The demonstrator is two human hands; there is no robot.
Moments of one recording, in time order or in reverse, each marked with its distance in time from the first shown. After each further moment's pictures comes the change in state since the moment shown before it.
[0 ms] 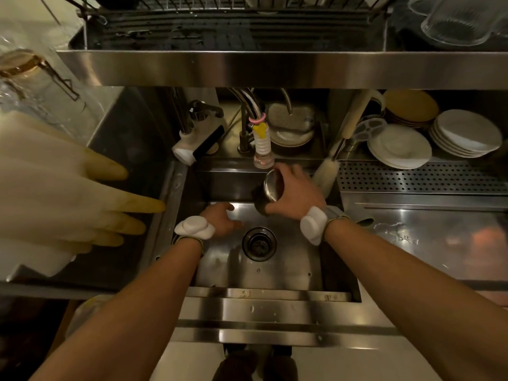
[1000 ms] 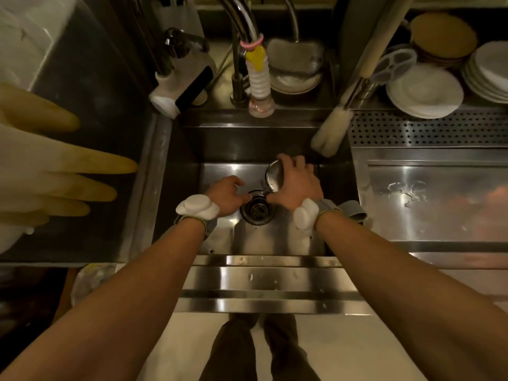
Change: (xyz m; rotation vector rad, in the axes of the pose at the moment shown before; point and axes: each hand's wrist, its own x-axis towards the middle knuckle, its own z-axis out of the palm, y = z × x) left_hand 0.010 -0.001 0.051 -0.030 -0.063 0.040; right_hand -0.016 0.032 0.077 -0.021 -0.123 0.181
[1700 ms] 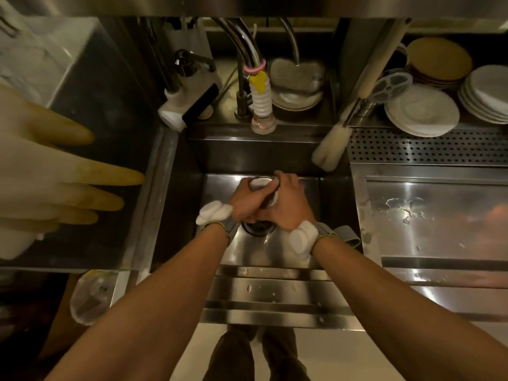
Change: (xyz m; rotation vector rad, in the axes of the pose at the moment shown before) left_hand -0.013 0.056 0.004 -0.687 0.032 -0.146; right_hand -0.020 -0.025 -0.001 0.330 0.040 -0.027
